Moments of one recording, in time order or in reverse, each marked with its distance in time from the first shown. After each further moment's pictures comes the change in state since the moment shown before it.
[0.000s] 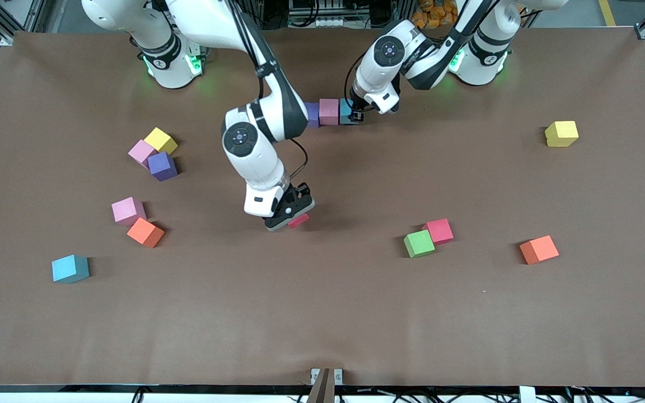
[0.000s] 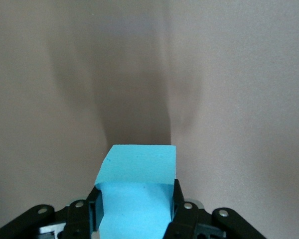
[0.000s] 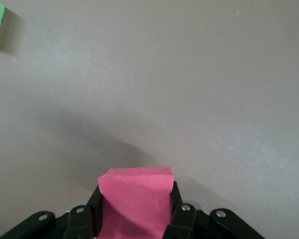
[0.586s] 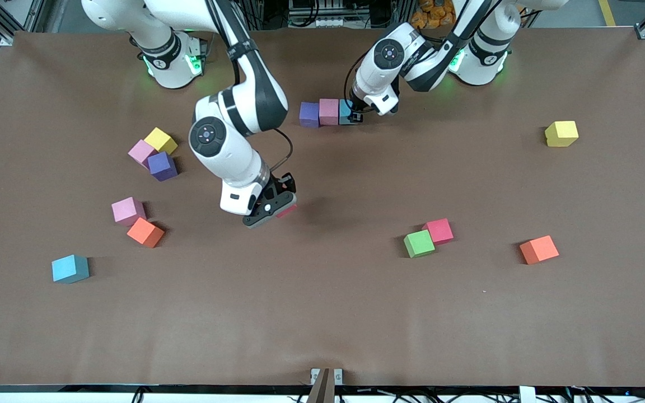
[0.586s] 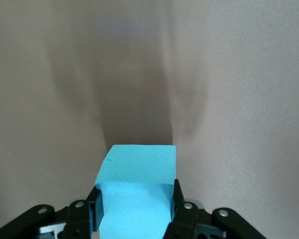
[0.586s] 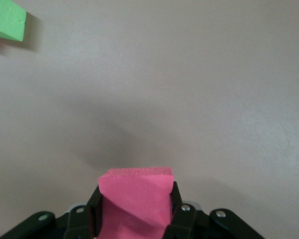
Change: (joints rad) left arm -0.001 0.030 -0.001 -0.002 0.007 0.024 0.001; right arm -0.011 -0.111 -0.063 0.001 0.000 -0.204 0.000
